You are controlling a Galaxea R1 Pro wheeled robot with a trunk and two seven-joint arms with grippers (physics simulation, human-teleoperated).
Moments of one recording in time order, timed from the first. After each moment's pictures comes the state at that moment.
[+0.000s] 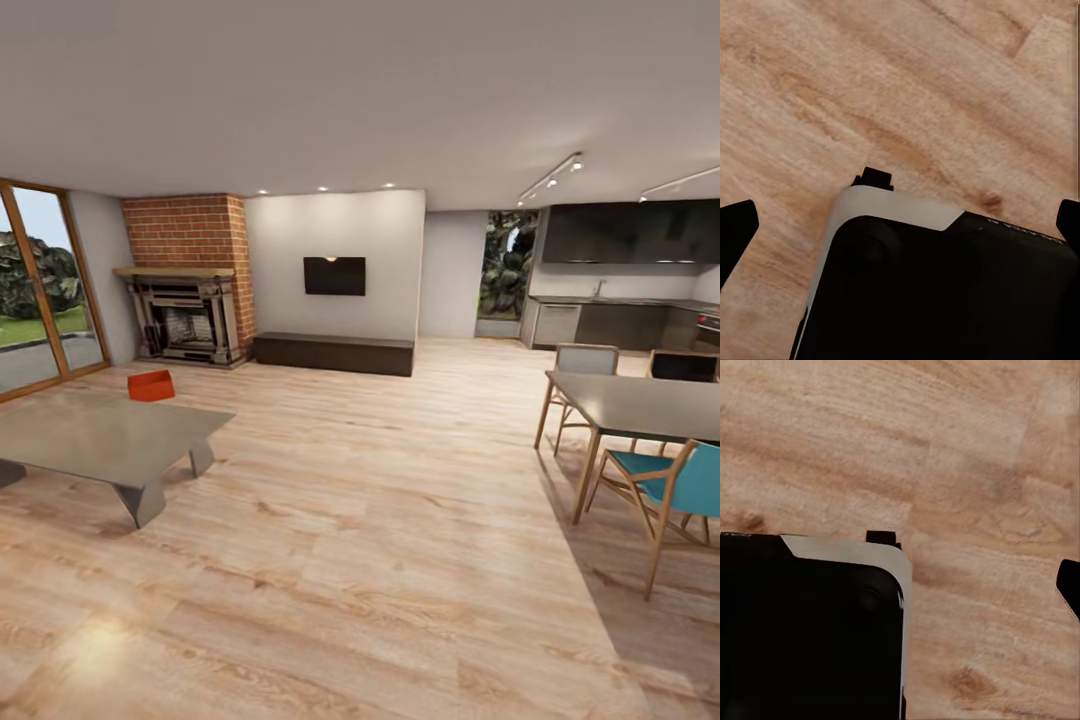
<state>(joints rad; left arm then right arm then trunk) -0.22 0.01 -0.10 0.00 0.41 0.00 0.04 -0.11 -0.04 0.68 0.03 -0.62 -0.21 0.01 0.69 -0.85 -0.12</state>
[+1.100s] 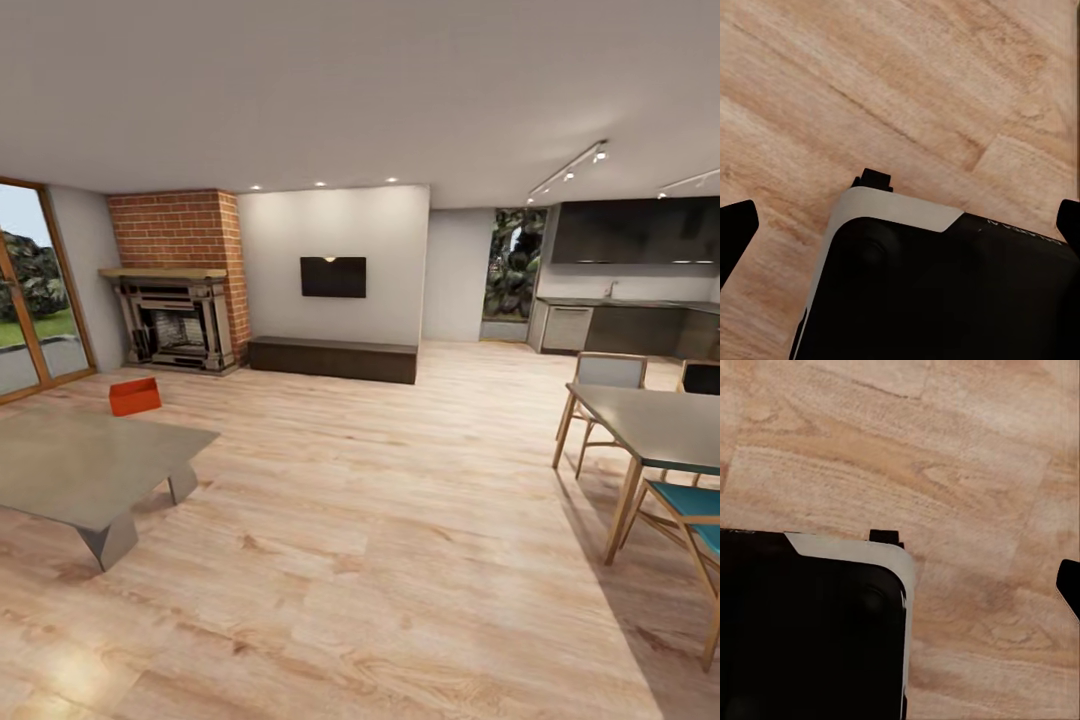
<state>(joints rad) -0.22 0.01 -0.10 0.00 0.41 0.00 0.04 -0.11 -0.04 0.69 0.03 -0.62 -0.20 0.01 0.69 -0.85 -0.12</state>
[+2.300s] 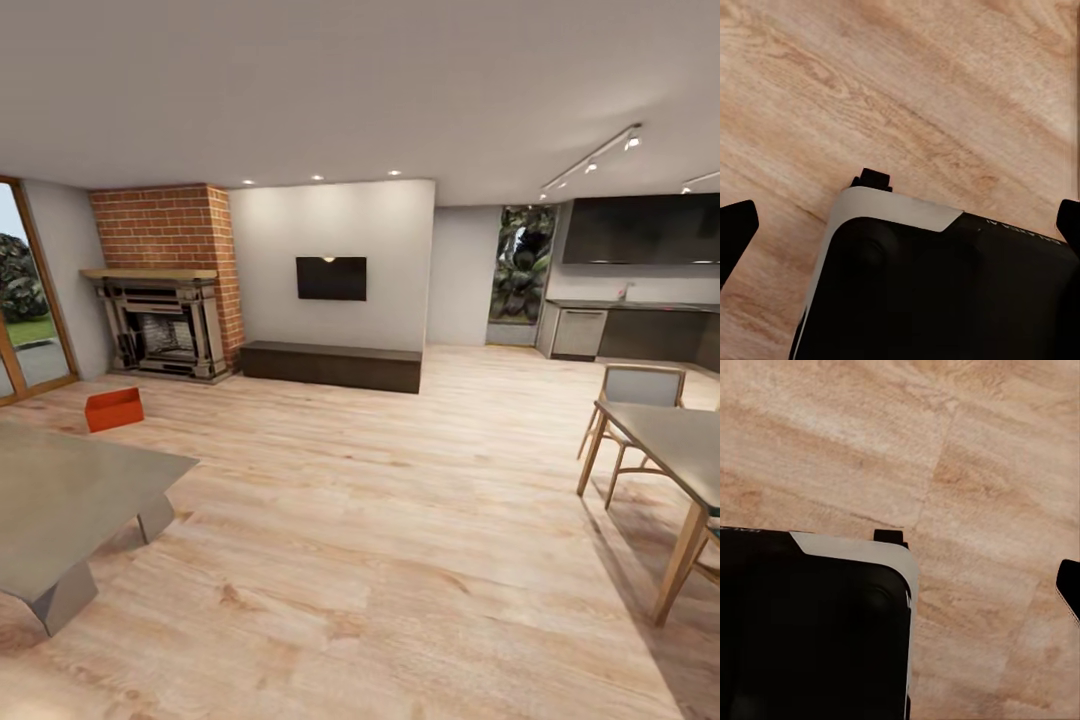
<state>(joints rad) -0.22 0.01 -0.10 0.00 0.41 0.00 0.04 -0.11 -0.03 0.69 0.03 -0.61 -0.20 0.01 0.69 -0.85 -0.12</state>
